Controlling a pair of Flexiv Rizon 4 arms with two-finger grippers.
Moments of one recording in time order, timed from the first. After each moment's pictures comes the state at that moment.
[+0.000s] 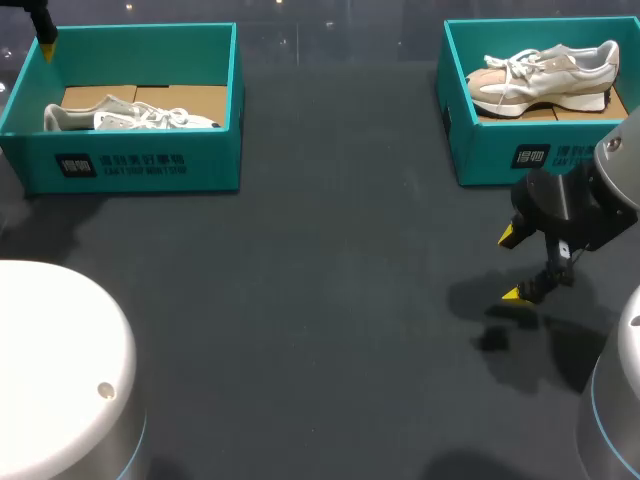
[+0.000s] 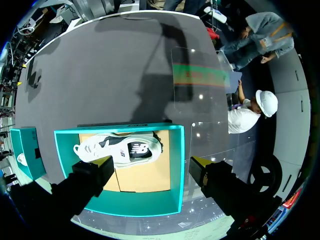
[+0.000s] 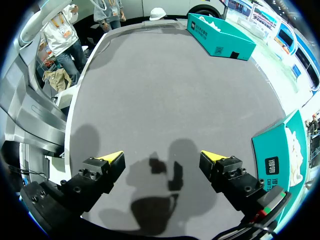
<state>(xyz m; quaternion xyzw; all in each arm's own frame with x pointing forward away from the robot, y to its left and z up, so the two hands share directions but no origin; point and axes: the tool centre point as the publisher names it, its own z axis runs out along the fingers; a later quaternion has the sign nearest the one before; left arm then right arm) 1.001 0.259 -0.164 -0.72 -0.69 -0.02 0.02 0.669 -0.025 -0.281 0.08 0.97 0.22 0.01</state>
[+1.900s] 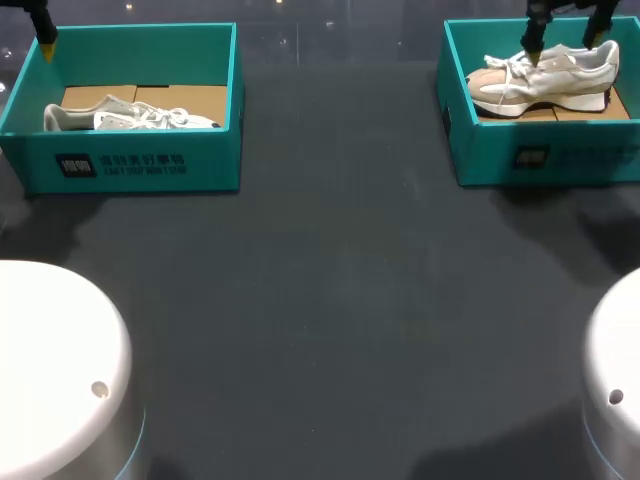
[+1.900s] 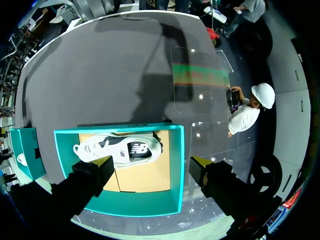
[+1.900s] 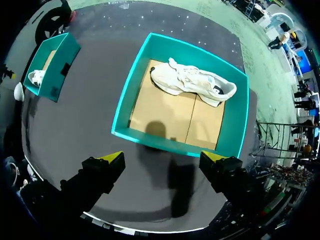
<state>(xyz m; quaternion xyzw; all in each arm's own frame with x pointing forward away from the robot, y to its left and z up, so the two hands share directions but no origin) 1.002 0.259 -0.164 -0.72 -0.69 -0.02 0.02 0.969 -0.132 -0.166 0.61 0.79 -0.01 0.06</state>
